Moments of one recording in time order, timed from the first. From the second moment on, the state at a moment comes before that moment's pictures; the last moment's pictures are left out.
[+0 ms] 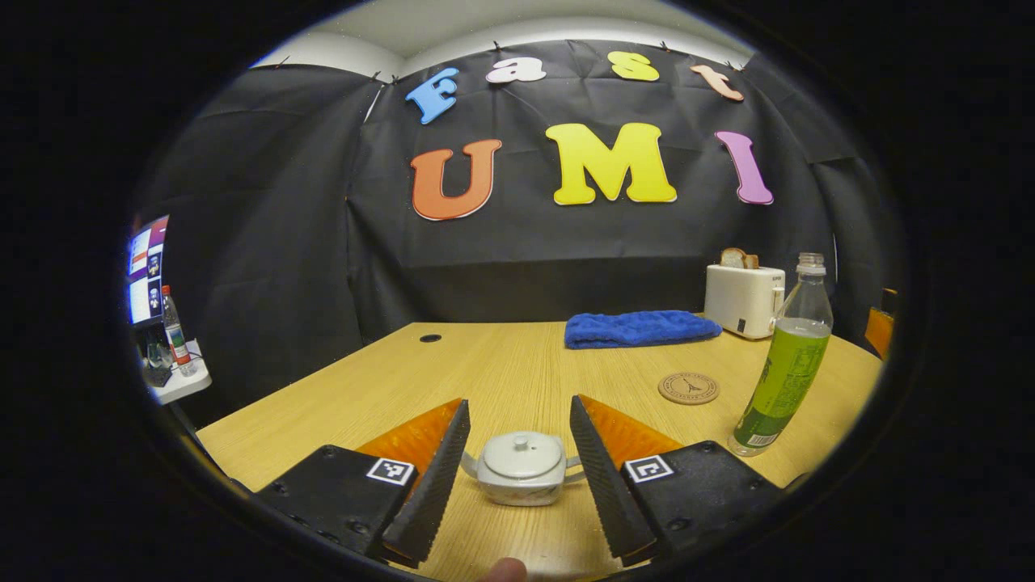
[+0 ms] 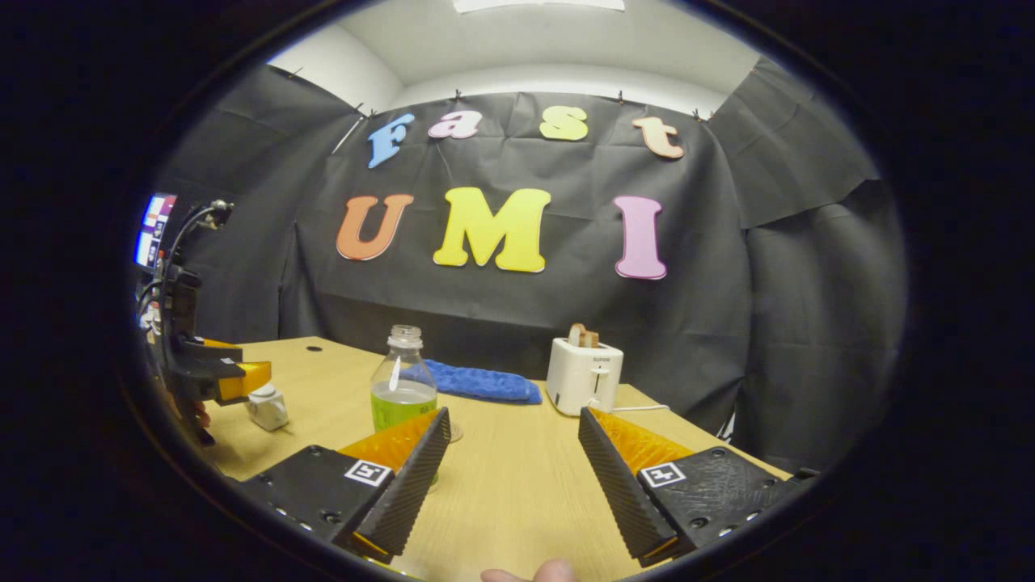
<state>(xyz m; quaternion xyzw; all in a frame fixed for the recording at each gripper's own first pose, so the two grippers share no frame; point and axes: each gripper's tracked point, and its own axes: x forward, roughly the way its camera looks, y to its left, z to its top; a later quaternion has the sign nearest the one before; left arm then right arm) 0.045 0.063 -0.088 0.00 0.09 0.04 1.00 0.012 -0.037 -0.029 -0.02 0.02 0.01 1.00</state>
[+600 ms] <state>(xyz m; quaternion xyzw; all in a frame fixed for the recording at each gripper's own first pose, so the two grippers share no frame) 0.062 0.068 -0.108 0.00 0.13 0.05 0.99 0.025 -0.045 -0.041 -0.02 0.04 0.00 1.00</state>
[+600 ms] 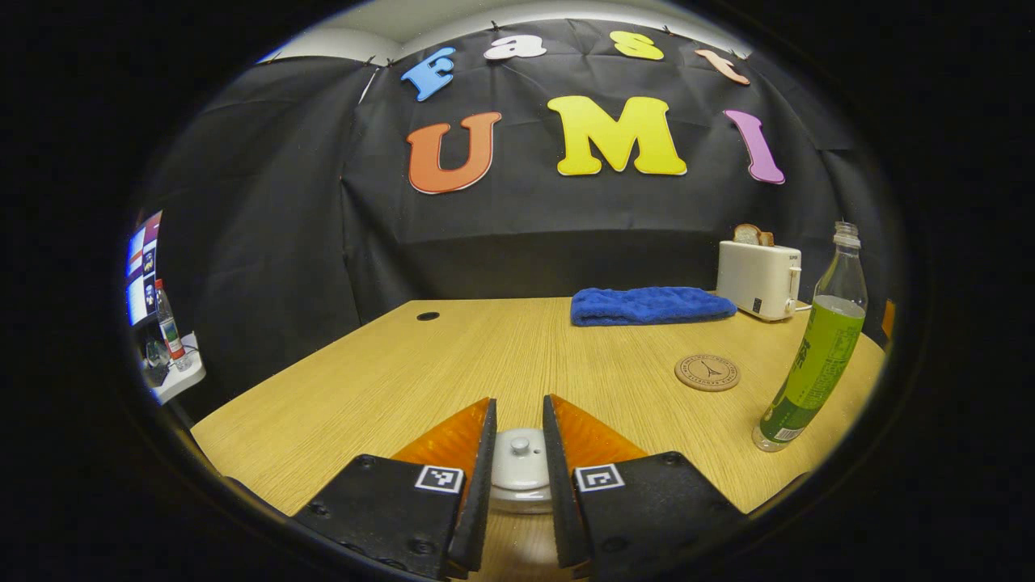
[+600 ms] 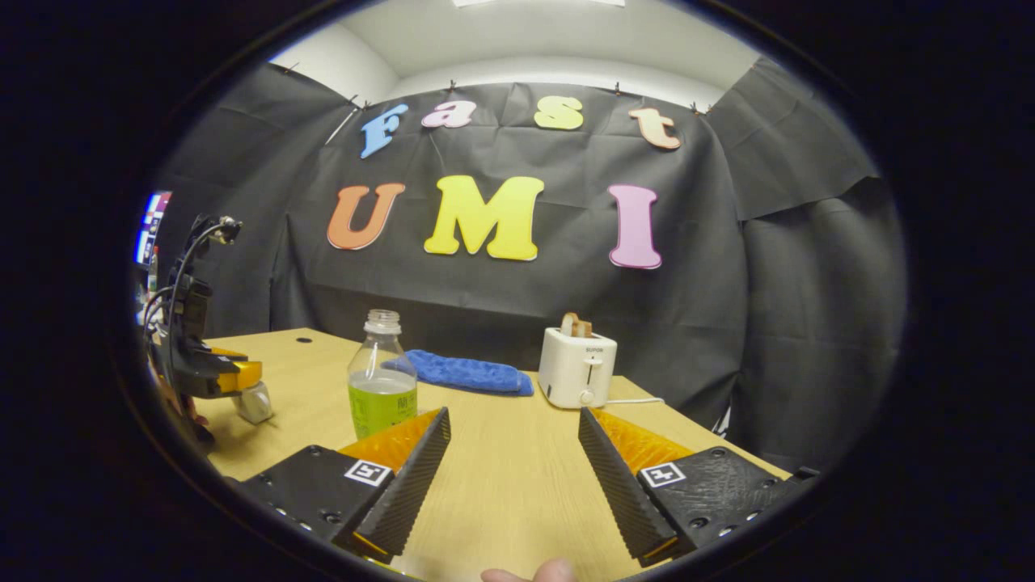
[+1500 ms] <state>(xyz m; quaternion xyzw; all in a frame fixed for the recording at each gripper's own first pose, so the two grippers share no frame) 0.037 0.069 -0.054 0.00 0.07 0.05 1.00 0.033 0.044 -0.071 0.02 0.09 0.13 0.99</state>
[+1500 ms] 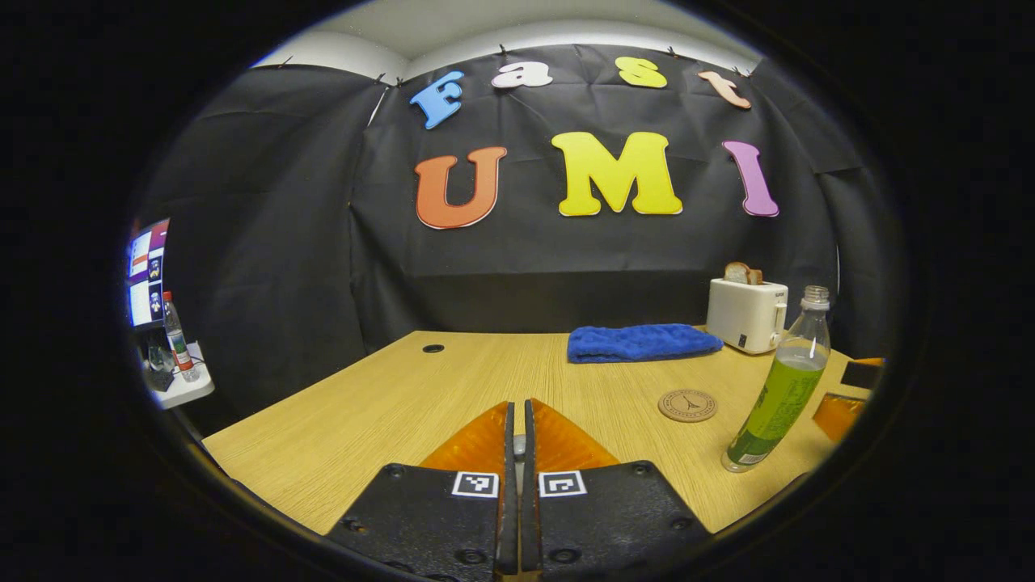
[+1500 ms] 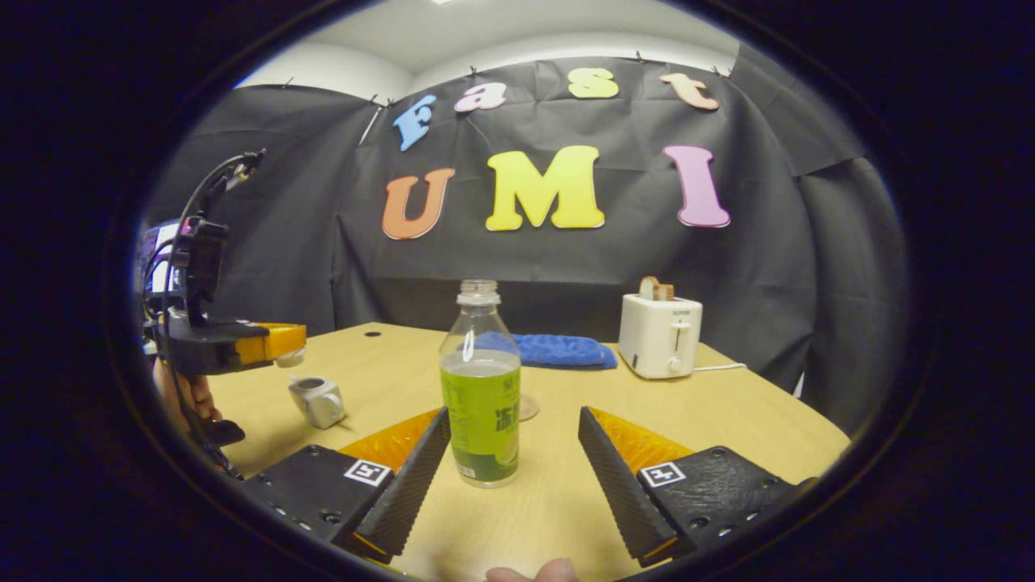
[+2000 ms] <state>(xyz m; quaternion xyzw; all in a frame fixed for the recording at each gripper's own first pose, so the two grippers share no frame) 0.014 0.091 -0.048 -0.03 0.06 0.05 1.00 0.078 0.071 -0.078 0.01 0.09 0.11 0.99</state>
